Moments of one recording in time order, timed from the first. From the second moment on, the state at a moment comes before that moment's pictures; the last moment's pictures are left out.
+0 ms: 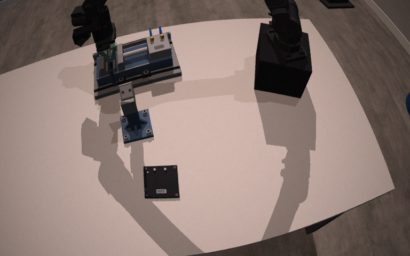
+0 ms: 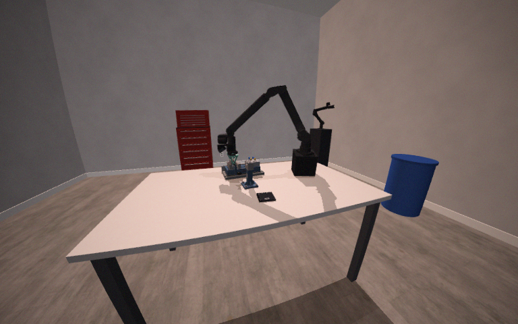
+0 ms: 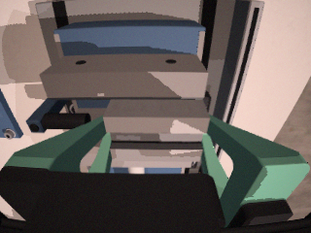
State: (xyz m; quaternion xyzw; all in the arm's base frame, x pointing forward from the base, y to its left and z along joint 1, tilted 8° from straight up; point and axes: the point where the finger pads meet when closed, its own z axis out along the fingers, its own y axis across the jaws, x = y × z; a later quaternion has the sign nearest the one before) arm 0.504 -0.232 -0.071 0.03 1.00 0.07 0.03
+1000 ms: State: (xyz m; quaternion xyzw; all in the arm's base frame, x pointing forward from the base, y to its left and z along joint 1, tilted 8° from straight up) arm 0.505 -0.231 -0.071 0.03 1.00 0.06 0.03
